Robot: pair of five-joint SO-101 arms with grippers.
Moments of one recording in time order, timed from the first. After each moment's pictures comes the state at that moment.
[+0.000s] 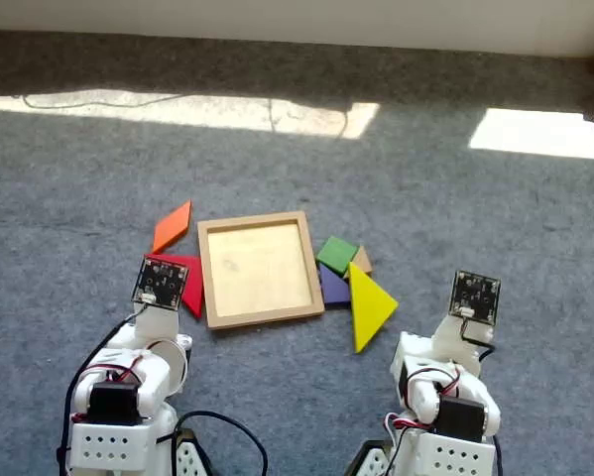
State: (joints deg) left arm -4.1 -102.4 96.0 74.9 -4.5; right arm 4.5 -104.5 95.7 71.2 -1.5
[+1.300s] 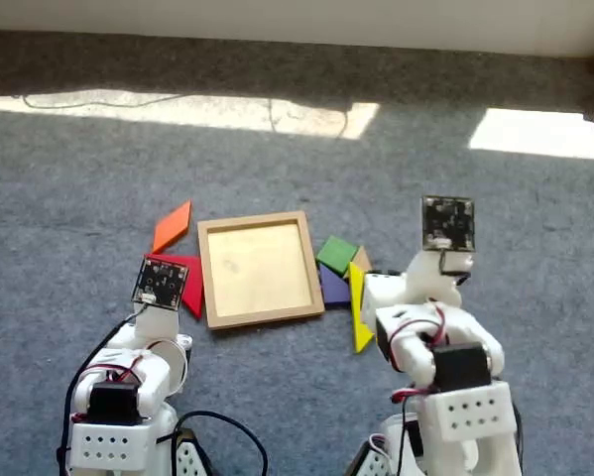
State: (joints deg) left arm -4.1 -102.4 96.0 74.9 -4.5; right arm -16.5 -64.8 59.7 62.5 -8.0
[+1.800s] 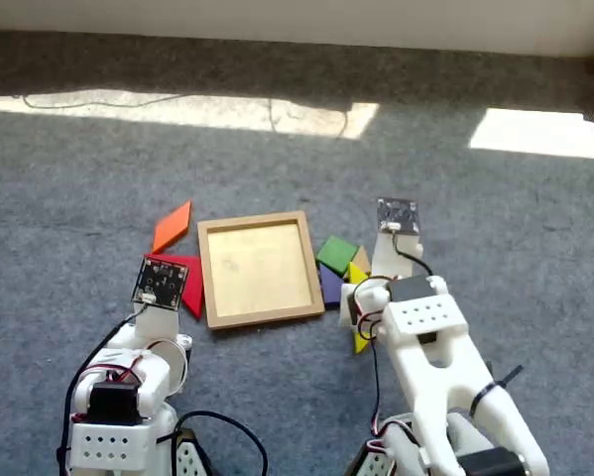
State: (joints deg) left arm -4.1 -102.4 96.0 74.9 -4.5; right arm -19.6 -27.8 59.6 49.5 -11.9
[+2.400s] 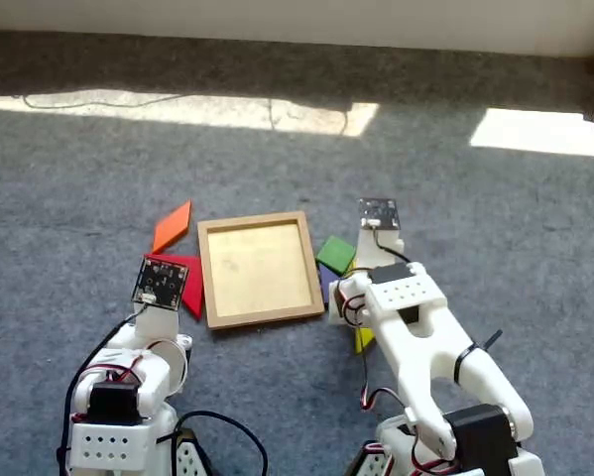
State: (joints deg) left arm -4.1 -102.4 96.0 74.9 -4.5; right arm -21.2 -16.5 54.9 46.2 -11.9
